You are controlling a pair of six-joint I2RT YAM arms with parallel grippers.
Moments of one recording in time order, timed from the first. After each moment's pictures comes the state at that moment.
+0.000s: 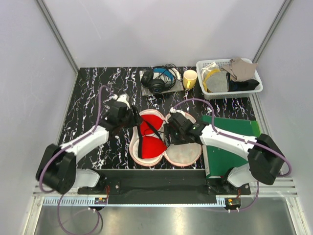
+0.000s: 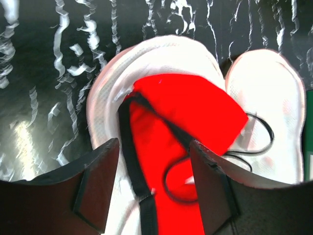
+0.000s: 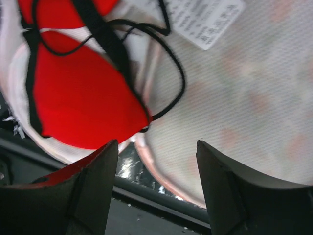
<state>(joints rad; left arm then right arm) -0.45 1.37 0.75 -0.08 0.02 -0.56 0.87 1.45 0.93 -0.49 0.09 0.69</state>
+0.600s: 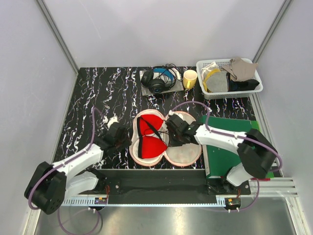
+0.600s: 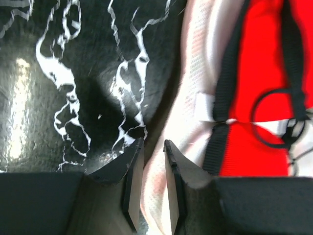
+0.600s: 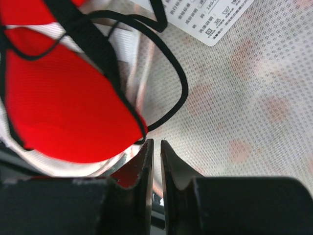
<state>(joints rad) -0.52 1.05 0.41 -0.25 -0.16 -0.84 0.88 1.51 0.91 -0.42 0.07 0.72</state>
